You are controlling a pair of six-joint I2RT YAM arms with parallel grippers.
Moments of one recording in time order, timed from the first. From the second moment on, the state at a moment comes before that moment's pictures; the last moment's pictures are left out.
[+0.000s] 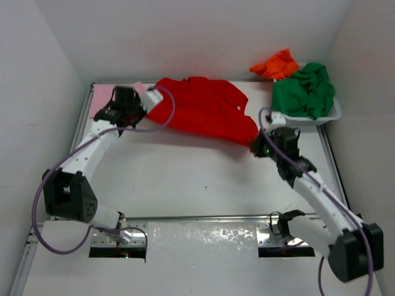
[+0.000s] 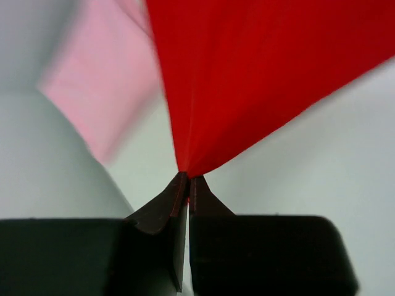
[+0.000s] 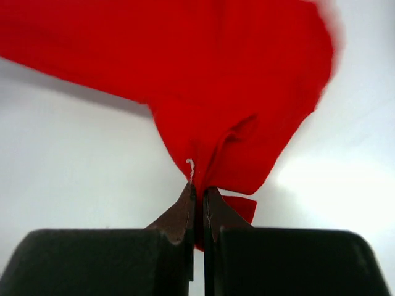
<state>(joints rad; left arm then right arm) -0.17 1.47 1.32 -0.48 -0.03 0.69 0.21 1.03 0.66 -0.09 -0.09 0.27</state>
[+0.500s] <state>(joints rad) -0.17 0.90 0.47 -0.82 -0.09 0.80 0.64 0.67 0.25 -0.47 0.00 0.43</state>
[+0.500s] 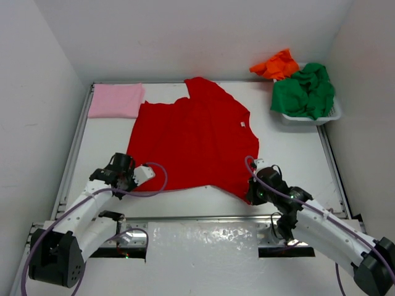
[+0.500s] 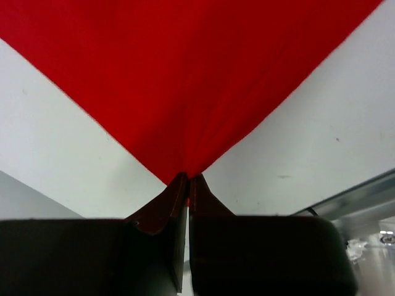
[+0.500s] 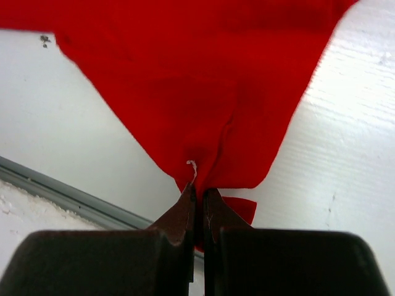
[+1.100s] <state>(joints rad) -0.17 1.10 0.64 -0.76 -0.10 0.76 0.54 0.85 0.41 -0.62 0.00 0.49</state>
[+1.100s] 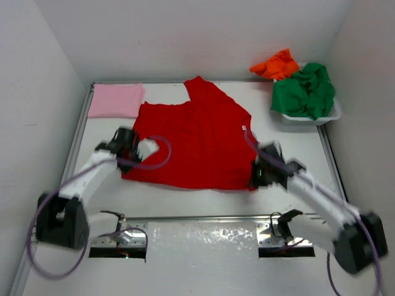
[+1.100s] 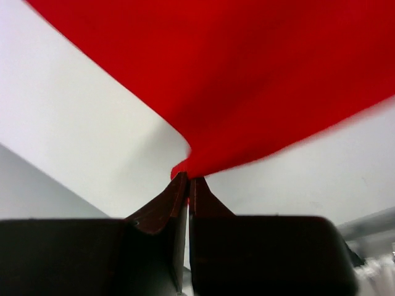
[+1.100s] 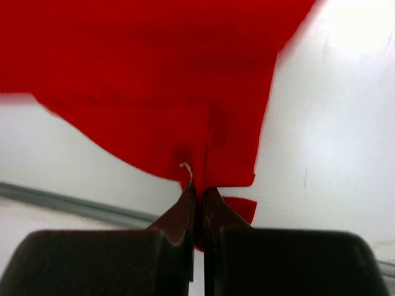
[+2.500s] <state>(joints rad) -0.27 1.26 0.99 -0.42 0.01 0.83 0.05 0.57 0.45 -0.35 -0.24 0.39</state>
